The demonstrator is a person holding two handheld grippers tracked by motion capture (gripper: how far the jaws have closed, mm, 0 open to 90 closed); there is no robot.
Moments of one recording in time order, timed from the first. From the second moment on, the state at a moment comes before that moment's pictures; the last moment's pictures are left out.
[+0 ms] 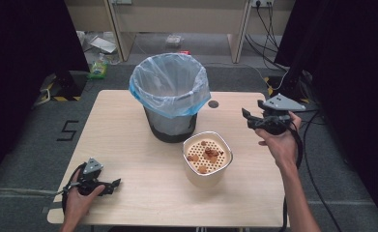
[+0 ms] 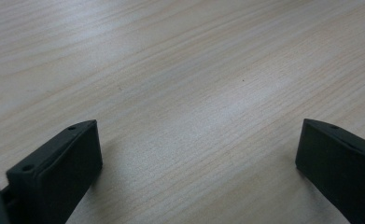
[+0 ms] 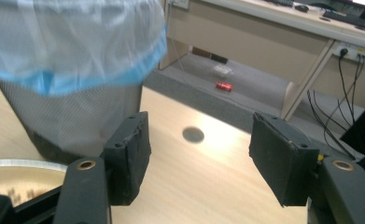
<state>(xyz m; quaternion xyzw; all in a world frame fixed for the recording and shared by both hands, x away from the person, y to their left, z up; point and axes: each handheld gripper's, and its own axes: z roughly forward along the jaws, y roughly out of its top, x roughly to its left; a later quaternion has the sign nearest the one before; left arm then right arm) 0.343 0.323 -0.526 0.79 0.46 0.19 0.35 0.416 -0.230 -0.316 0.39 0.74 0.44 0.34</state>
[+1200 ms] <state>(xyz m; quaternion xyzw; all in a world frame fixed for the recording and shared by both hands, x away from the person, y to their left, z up) 0.342 0.323 -0.526 0.79 0.46 0.19 0.35 0.355 -0.256 -0.488 0.47 0.77 0.35 0.24</state>
